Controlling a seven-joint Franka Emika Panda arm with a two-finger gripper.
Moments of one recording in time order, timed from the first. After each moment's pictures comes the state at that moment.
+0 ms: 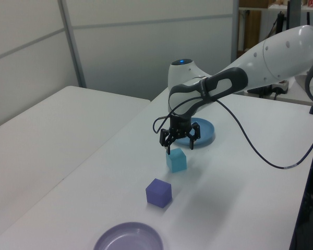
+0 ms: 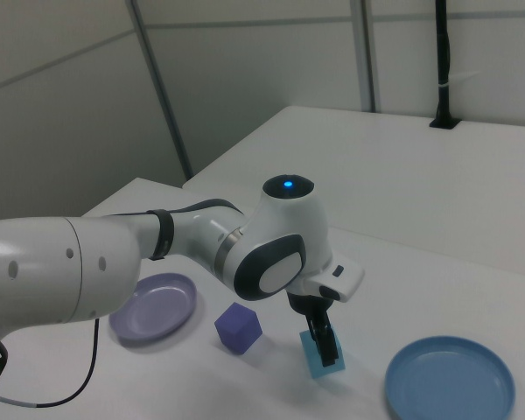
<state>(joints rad) -0.19 0.35 0.06 -1.79 0.04 2.18 0.48</state>
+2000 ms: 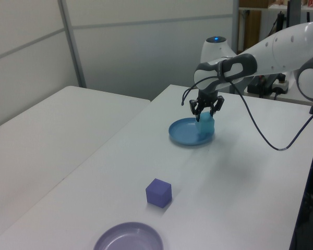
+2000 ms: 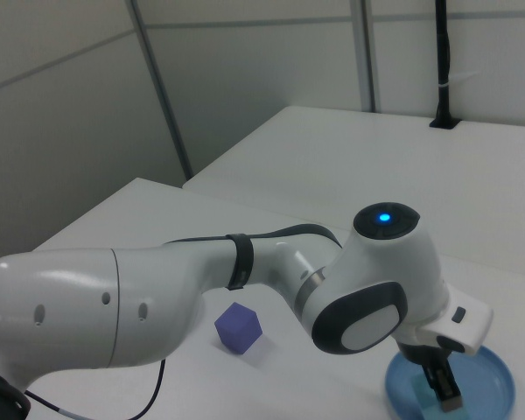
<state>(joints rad) -0.34 0.44 -0.09 -1.64 0.04 2.27 0.28</state>
